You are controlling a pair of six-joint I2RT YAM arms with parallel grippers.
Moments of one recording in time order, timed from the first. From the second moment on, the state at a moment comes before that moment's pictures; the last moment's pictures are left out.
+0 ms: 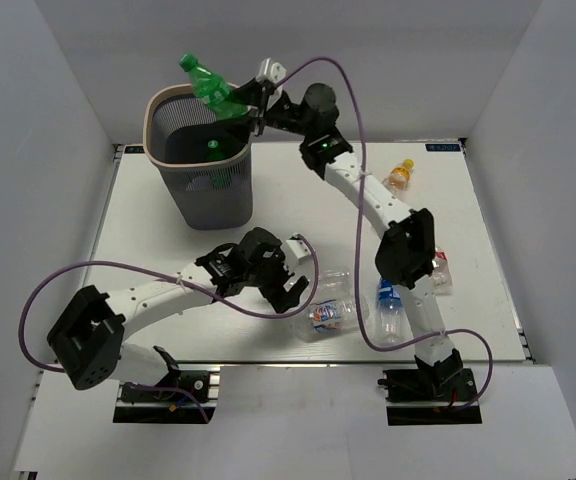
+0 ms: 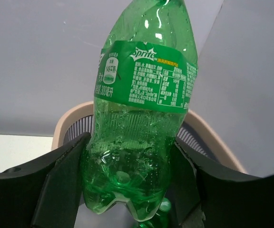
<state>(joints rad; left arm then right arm) -0.85 1.37 0.84 -0.26 0.23 0.11 0.63 2.27 2.31 0.40 -0.82 0.02</state>
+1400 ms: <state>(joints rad) -0.93 1.84 1.06 -0.09 -0.08 0.20 0.20 1.07 0.91 -0.29 -0.91 -0.42</state>
